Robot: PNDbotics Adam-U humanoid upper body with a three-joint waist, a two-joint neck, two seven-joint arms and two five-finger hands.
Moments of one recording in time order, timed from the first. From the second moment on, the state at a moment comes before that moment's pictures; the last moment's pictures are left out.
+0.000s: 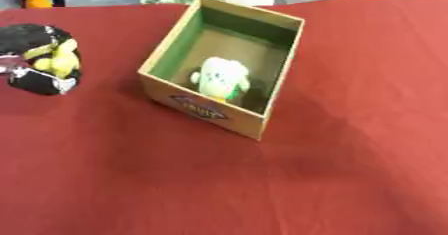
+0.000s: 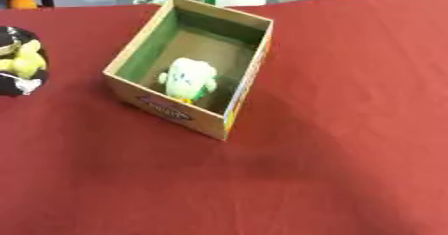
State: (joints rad) left arm -0.72 0.85 -0.16 -1.36 -0.80 -0.21 -0.42; right arm -0.34 -0.66 -0.07 -1.98 -0.50 -0.29 0.16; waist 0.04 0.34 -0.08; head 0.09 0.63
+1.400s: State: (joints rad) left arm -1.04 0.31 -0.18 -1.28 -1.18 -0.40 -0.15; right arm -0.43 -0.65 -0.04 -1.98 -0.58 -0.27 0.19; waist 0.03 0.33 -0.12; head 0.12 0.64
